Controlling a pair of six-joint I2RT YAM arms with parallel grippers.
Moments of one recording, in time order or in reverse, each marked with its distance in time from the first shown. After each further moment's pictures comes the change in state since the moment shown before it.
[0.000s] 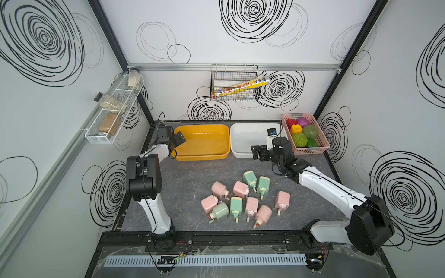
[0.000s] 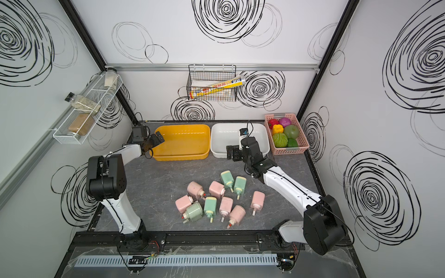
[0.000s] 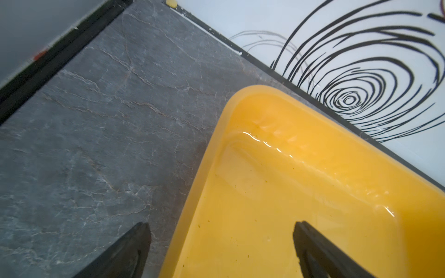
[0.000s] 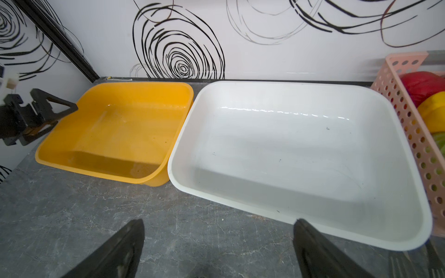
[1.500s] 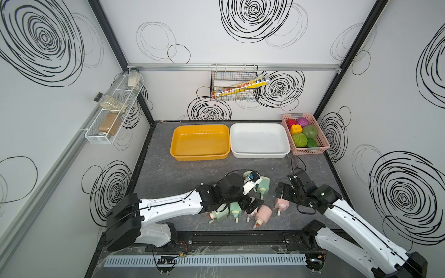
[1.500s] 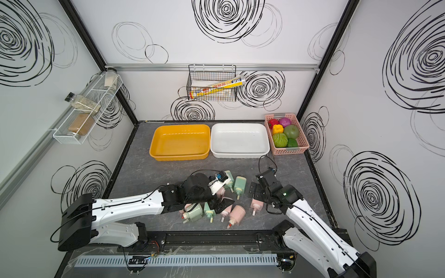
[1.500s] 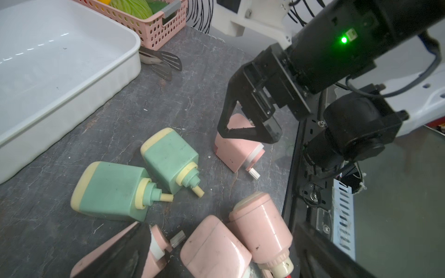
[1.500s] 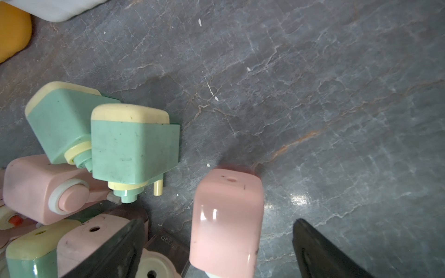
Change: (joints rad) left arm -1.245 -0.558 -0.399 0.000 0.108 0.293; right arm 0.022 -0.516 -0.274 -0.835 -0.011 0.492
